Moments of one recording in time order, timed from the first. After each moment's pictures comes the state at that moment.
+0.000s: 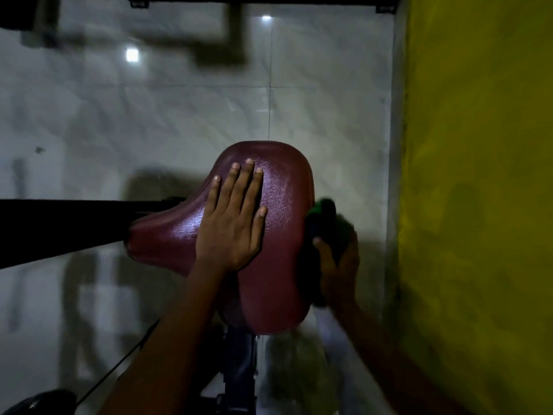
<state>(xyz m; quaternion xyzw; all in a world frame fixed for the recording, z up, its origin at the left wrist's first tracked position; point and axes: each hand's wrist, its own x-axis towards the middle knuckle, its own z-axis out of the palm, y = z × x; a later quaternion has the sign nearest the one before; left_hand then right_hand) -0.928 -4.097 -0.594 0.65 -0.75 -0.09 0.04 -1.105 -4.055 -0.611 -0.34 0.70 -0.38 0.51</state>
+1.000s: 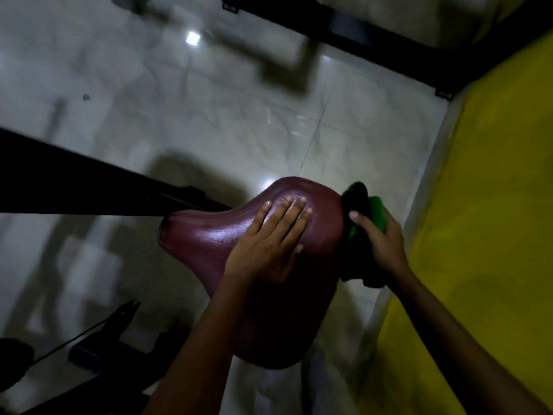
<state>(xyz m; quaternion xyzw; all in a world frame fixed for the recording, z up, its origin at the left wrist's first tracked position) -0.925 -4.097 -0.602 0.65 -0.75 -0.08 0.06 -1.115 -4.201 -0.592 -0.50 0.63 -0.19 0.56</state>
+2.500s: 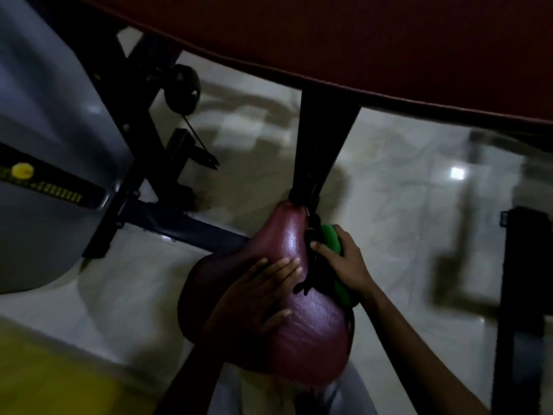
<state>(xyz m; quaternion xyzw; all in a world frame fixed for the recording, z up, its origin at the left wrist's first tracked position) -1.010 -4.081 -0.581 0.97 -0.18 -0.02 0.14 -0.880 -4.259 -0.587 -0.82 -0.03 0.27 0.50</state>
